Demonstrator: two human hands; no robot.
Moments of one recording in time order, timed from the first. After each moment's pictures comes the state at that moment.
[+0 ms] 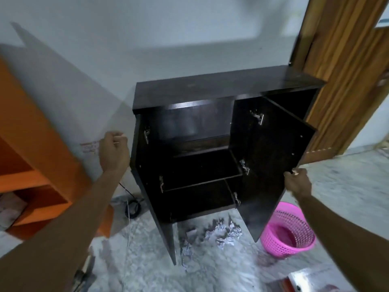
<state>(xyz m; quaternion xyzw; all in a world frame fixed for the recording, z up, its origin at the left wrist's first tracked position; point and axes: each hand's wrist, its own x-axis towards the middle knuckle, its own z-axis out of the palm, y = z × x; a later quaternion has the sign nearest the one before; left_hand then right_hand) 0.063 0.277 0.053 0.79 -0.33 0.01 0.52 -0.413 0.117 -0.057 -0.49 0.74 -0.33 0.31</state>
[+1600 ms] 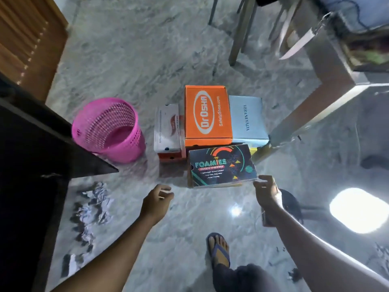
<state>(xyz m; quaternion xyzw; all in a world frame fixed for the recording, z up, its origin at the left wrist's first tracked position) -0.388 0.277 -0.521 0.44 -0.75 -0.48 -0.13 -0.572 0.570 -0.534 0.11 0.91 -0.34 0.21</state>
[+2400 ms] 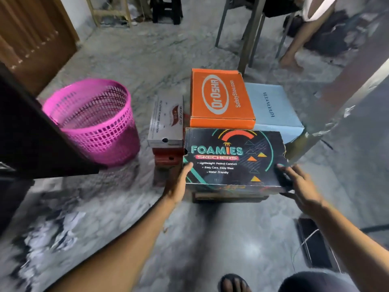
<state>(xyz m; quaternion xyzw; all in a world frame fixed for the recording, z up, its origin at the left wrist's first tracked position) -0.463 0.299 -0.771 0.31 -0.66 -0.68 0.09 -0.618 0.594 -0.754 0.04 0.75 -0.62 0.21</state>
